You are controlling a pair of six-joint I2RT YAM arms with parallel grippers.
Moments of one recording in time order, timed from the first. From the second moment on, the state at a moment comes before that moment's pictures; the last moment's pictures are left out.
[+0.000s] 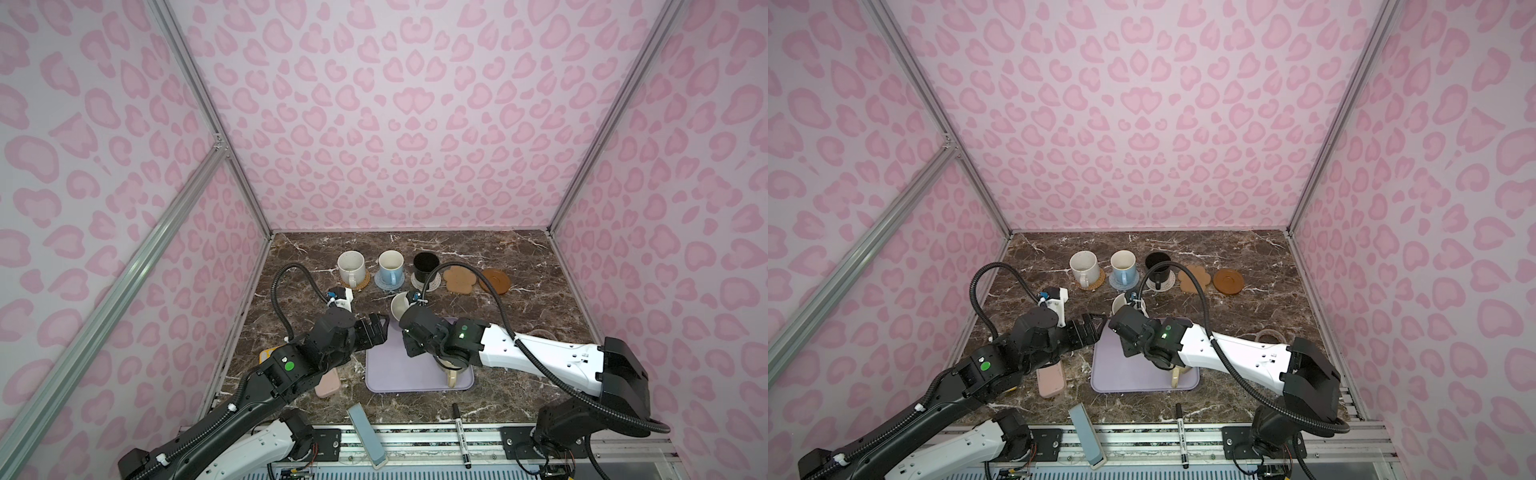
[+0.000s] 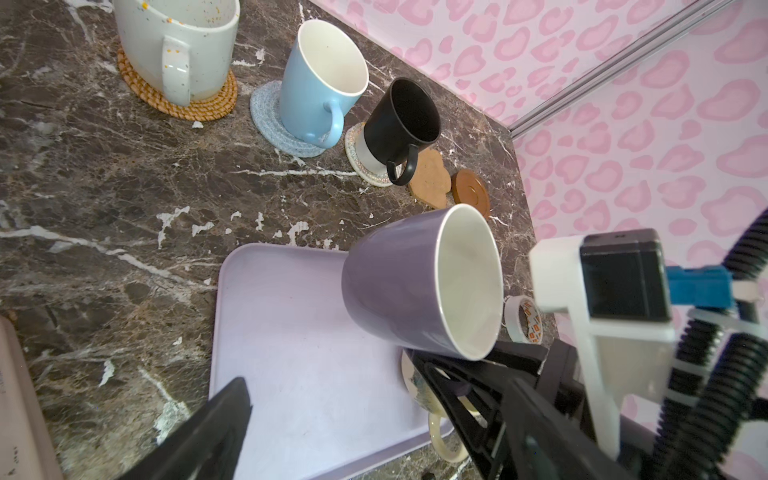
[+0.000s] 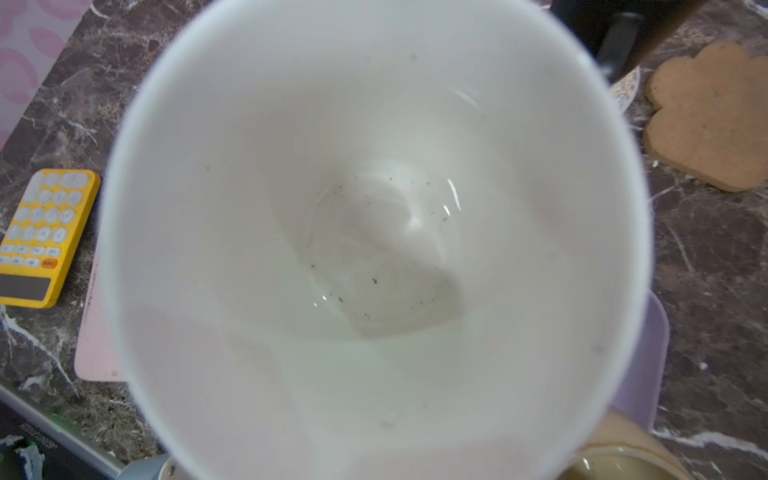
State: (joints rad) left arm -0.80 0.83 0.80 -0.54 -0.18 -0.88; right arm 1.08 1.52 1.17 -0.59 0.34 0.67
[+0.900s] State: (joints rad) left arm -0.81 1.25 1.11 -0.42 -0.11 -0.83; right arm 0.71 1.29 1.05 -0.62 0.31 0.57
